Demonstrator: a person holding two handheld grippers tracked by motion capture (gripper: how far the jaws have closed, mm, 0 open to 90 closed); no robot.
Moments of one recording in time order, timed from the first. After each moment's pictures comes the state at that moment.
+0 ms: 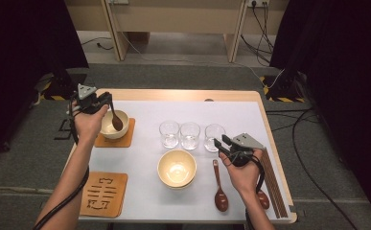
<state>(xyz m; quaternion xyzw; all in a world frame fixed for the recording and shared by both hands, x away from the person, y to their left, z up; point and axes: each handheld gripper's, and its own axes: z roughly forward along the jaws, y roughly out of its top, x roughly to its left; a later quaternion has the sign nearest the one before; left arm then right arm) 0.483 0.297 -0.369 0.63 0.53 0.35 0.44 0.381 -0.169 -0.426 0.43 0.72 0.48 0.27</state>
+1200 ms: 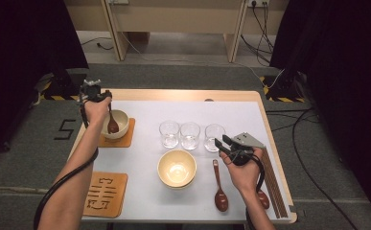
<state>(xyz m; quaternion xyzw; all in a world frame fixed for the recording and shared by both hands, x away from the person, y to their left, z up) 0.558 0.313 -0.404 0.61 0.63 0.32 0.37 0.386 -0.172 -0.430 0.44 0.72 0.48 0.26</state>
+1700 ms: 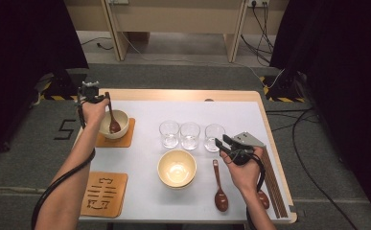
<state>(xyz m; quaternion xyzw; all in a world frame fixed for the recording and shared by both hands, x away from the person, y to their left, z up) 0.556 0.323 -0.410 0.61 0.63 0.31 0.36 0.387 -0.173 -0.429 0.44 0.72 0.47 0.26</state>
